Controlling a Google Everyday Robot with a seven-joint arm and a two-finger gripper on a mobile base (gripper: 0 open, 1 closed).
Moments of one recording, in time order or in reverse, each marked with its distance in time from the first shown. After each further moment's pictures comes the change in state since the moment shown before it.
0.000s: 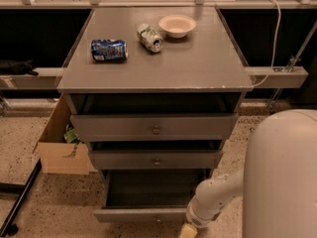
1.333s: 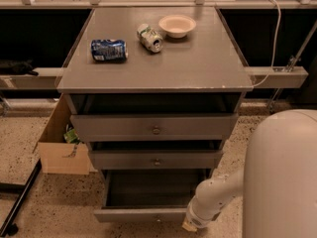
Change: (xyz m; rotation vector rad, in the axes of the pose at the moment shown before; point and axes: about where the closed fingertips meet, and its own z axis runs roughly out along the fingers) arm 0.000 0.000 0.000 0.000 0.000 0.000
